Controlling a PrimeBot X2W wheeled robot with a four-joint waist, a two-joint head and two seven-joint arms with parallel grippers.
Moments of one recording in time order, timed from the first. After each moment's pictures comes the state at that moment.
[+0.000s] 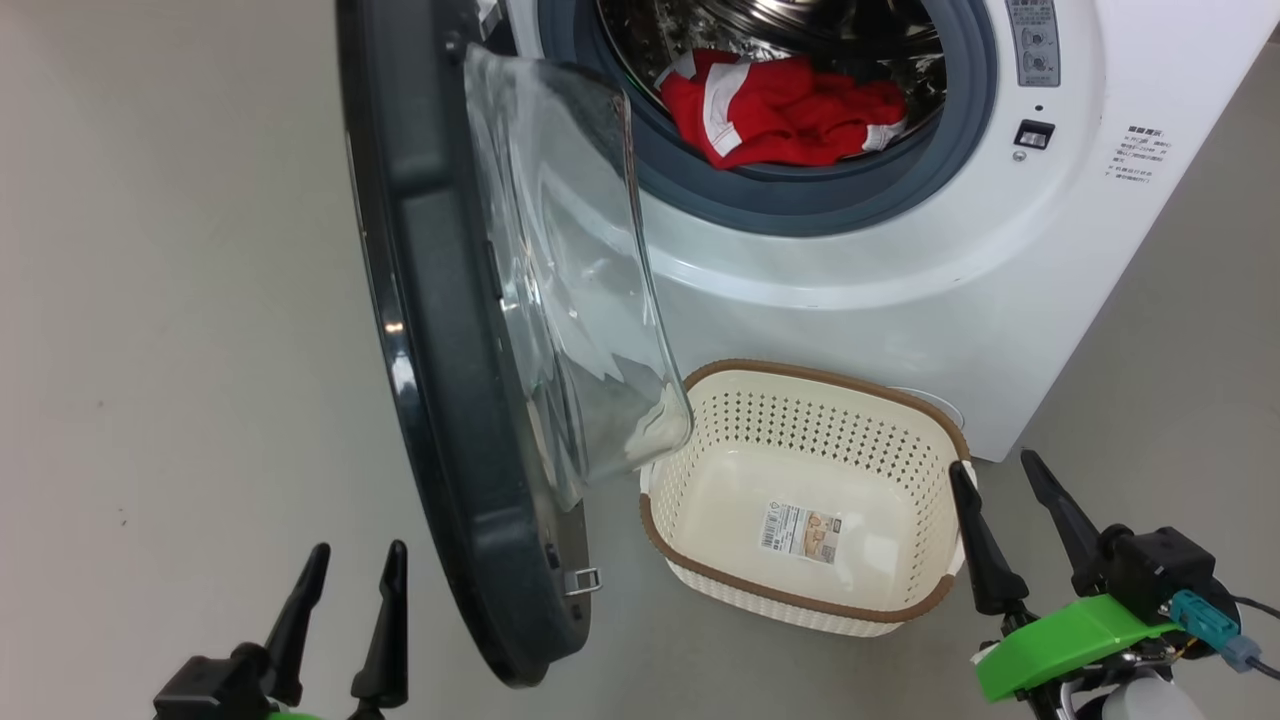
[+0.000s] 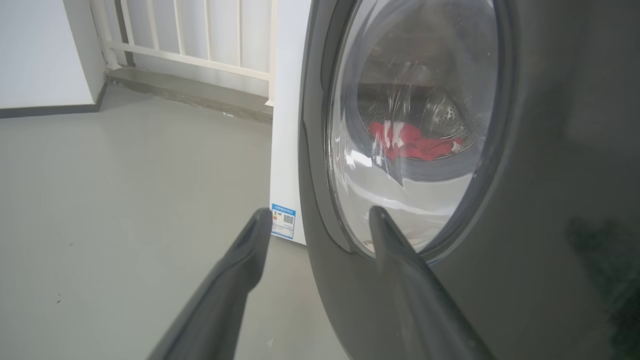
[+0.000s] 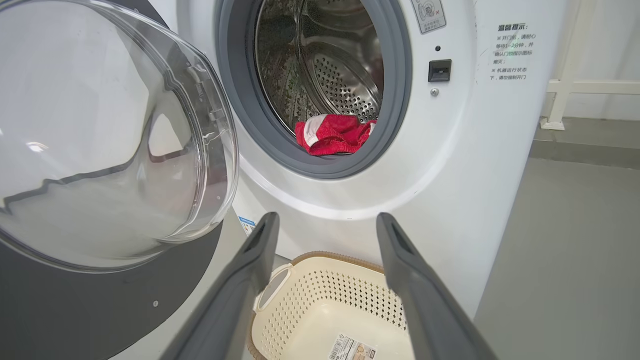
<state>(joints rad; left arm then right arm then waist) -0.04 0.04 -0.01 0.23 -0.31 -0.12 -0.25 -0.09 -0.07 0.02 0.31 0.30 0.13 -0.25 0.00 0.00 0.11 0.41</state>
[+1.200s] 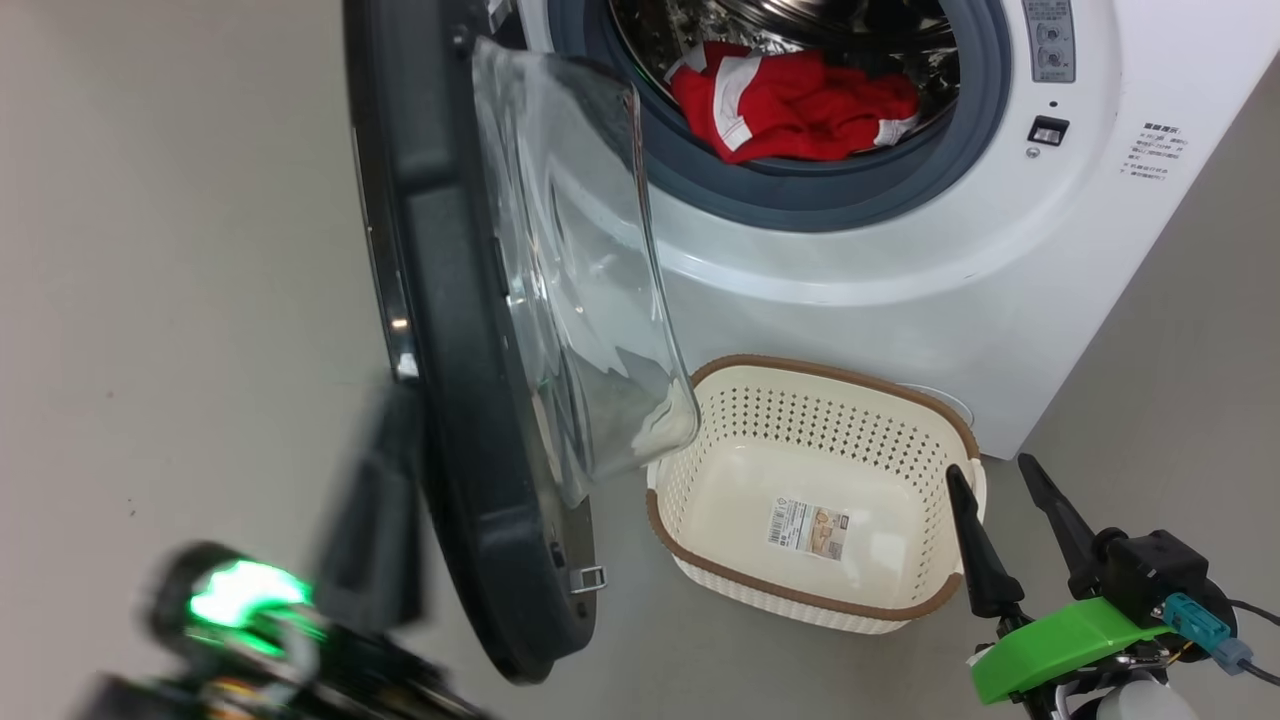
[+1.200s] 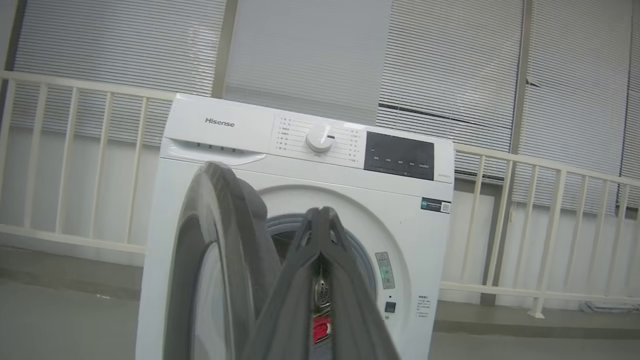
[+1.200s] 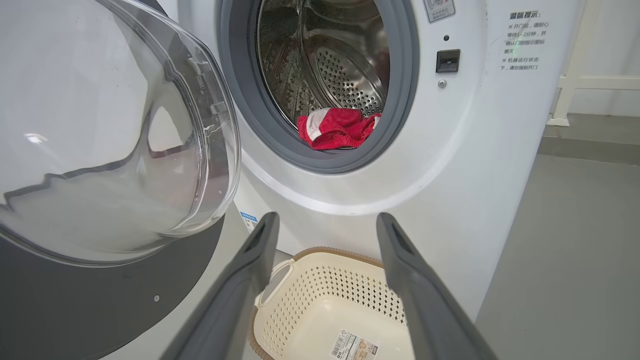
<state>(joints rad) -0.08 0.04 -0.16 -0.37 -0.37 -0.12 -0.26 -0.08 -0.05 0.01 0.31 0.27 0.13 -0.25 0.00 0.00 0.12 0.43</state>
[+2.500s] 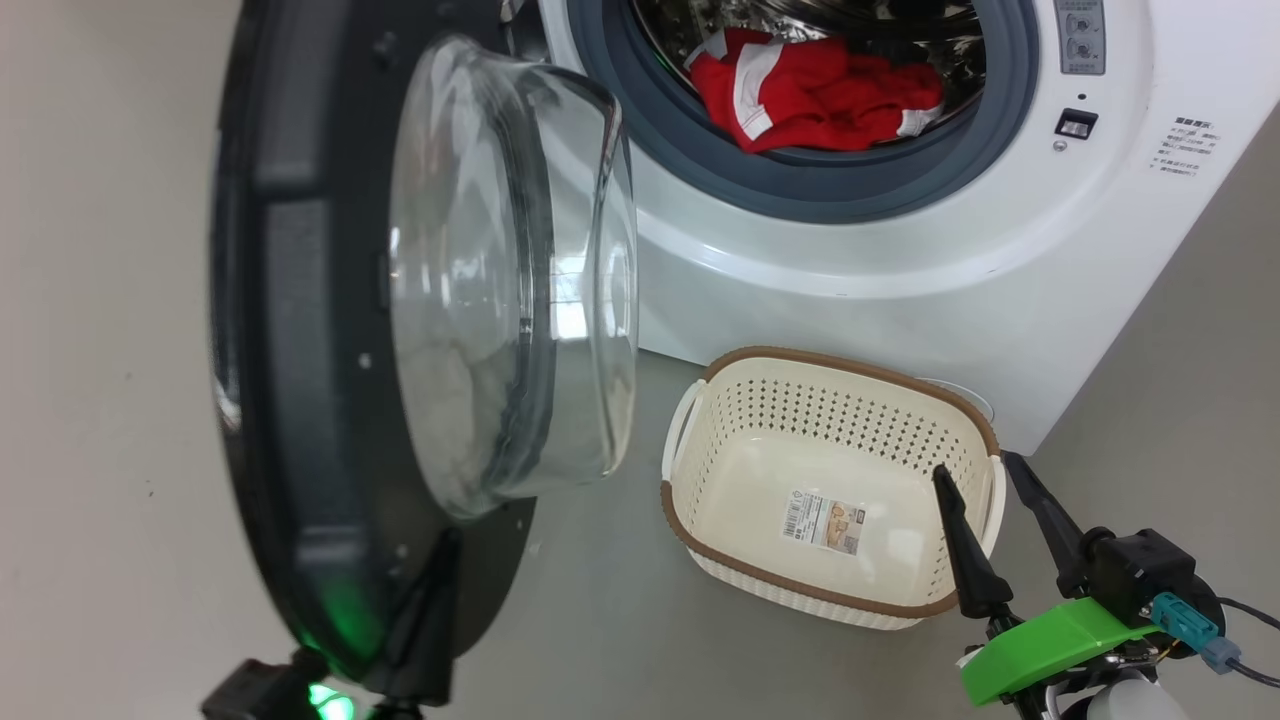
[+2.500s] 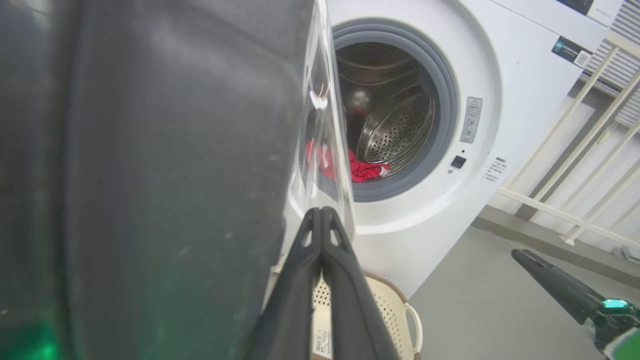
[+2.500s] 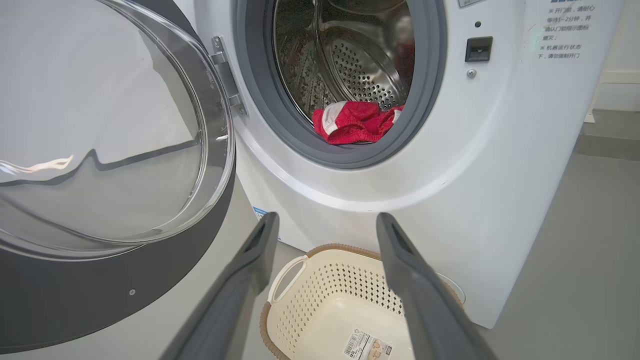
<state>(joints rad) 0.00 0.04 -0.19 0.07 -0.46 -0.13 -0.26 -0.08 -0.05 0.03 0.30 0.27 0.13 -0.25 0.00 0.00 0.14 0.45</state>
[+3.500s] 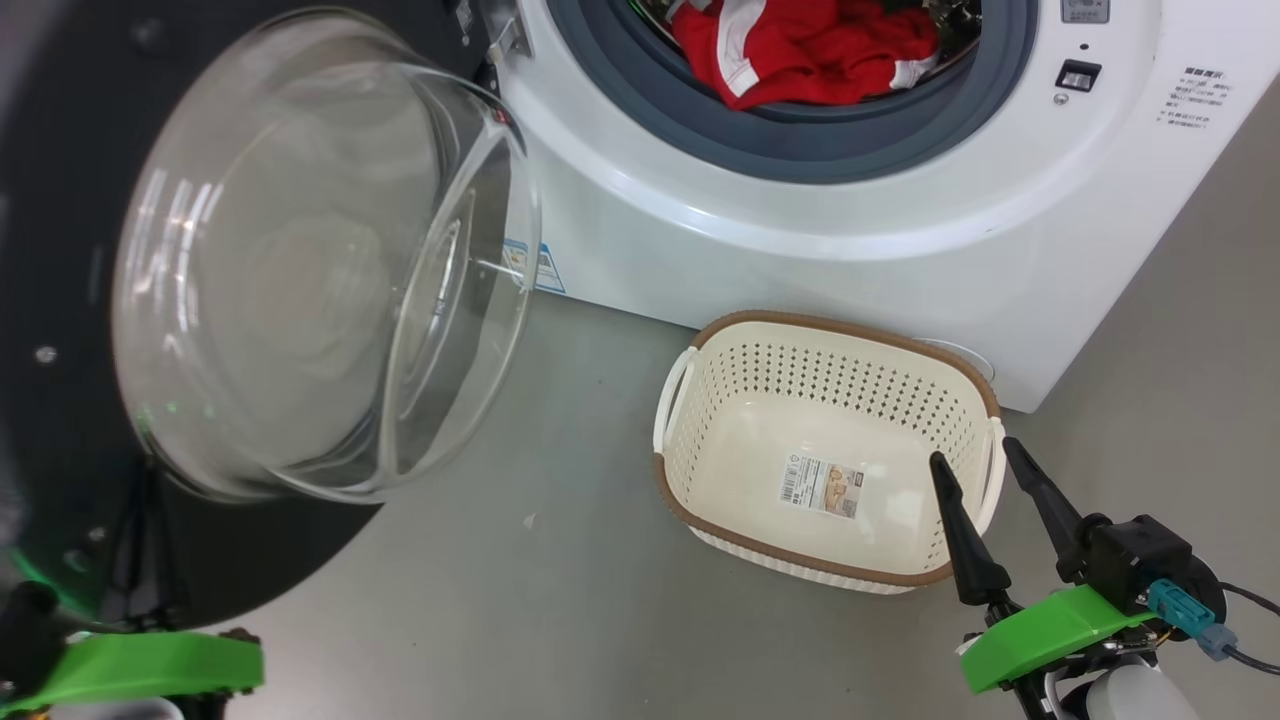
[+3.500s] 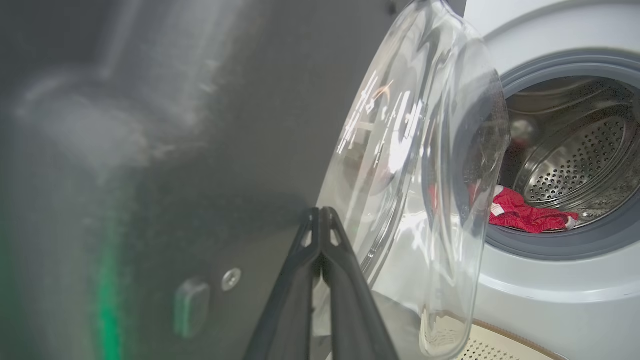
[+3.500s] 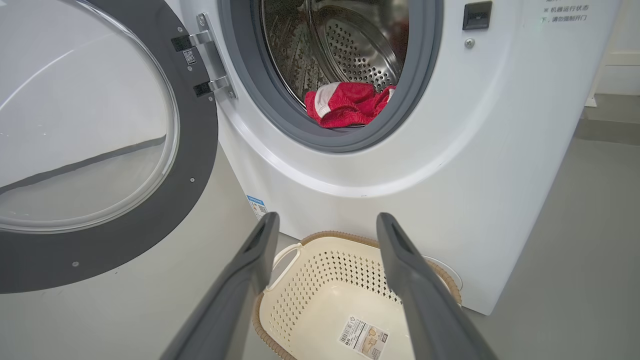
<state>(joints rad) -0.19 0.03 0.27 0.28 -0.34 -0.13 -0.25 -0.11 -0.06 0.04 0.30 0.25 0.13 -0.25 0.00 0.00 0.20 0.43</state>
